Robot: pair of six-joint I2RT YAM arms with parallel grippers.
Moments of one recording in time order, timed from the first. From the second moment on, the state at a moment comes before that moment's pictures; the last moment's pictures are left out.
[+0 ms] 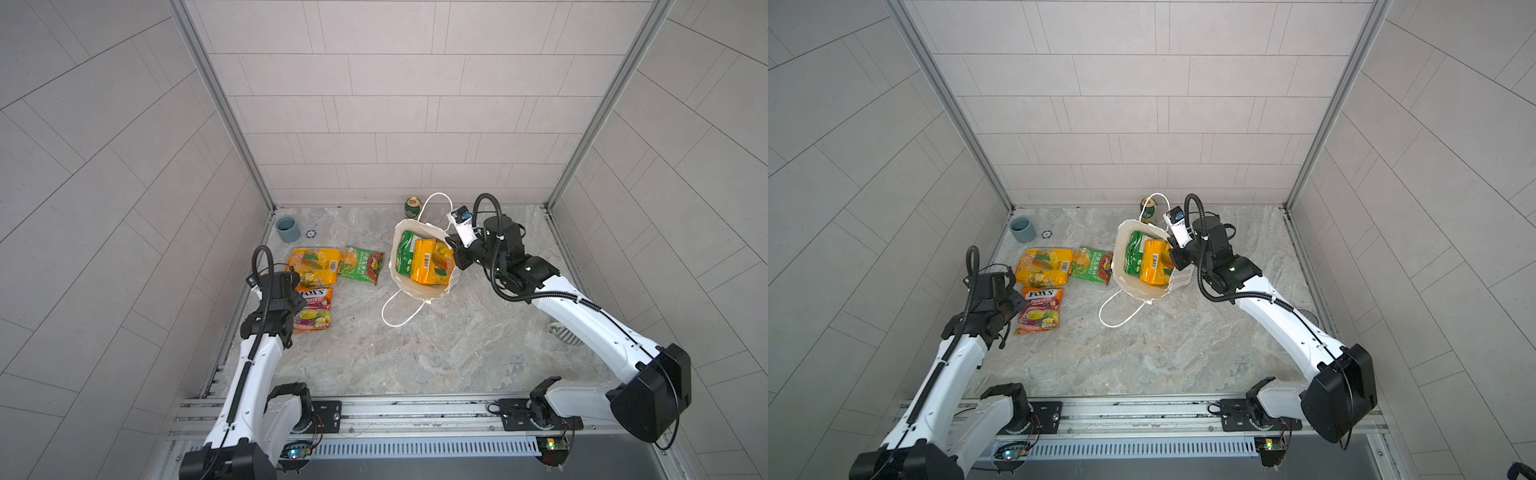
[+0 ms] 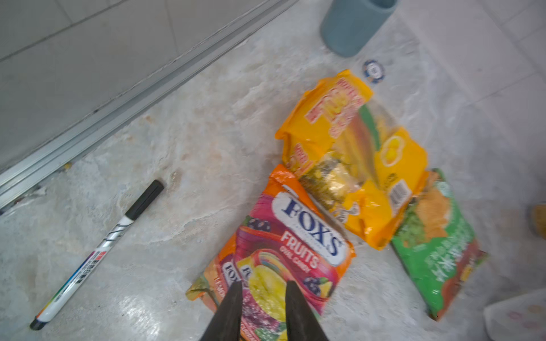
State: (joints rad) left arm 0.06 0.88 0.69 -0.63 -0.21 -0.64; right arm 0.47 1.29 1.14 -0.27 -0.08 -0.12
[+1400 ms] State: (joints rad) left arm -0.80 1.36 1.19 -0.46 -0.25 -0.22; right arm 0.53 1.20 0.96 -0.09 -0.07 -0.05
